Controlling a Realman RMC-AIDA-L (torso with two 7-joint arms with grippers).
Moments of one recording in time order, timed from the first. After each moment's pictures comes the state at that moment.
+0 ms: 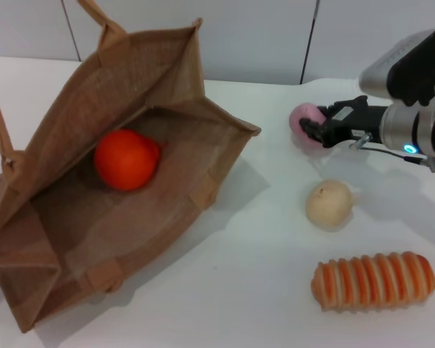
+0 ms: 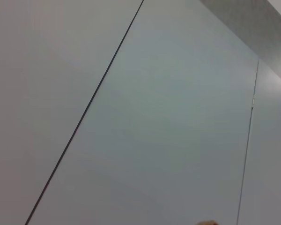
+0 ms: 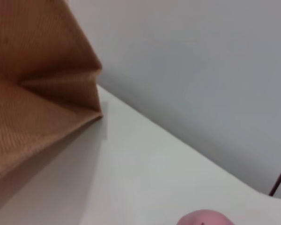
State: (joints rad) left arm -0.50 -2.03 -0.14 0.36 -1.53 -1.85 1.94; right arm 0.85 2.01 -1.48 -0.37 -1.52 -0.54 1.49
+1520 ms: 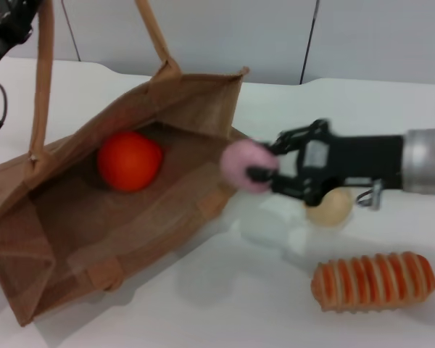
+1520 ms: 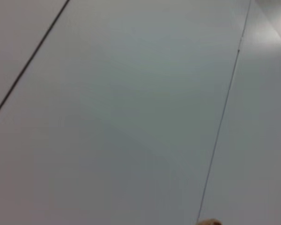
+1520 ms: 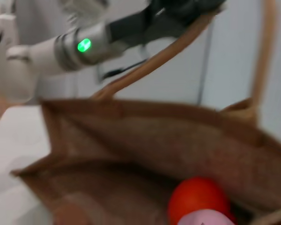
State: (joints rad) left arm -0.61 -2.03 -0.13 0.34 -1.35 -1.75 1.94; right arm 0.55 2.02 -1.40 -0.90 -1.59 -1.24 1.35
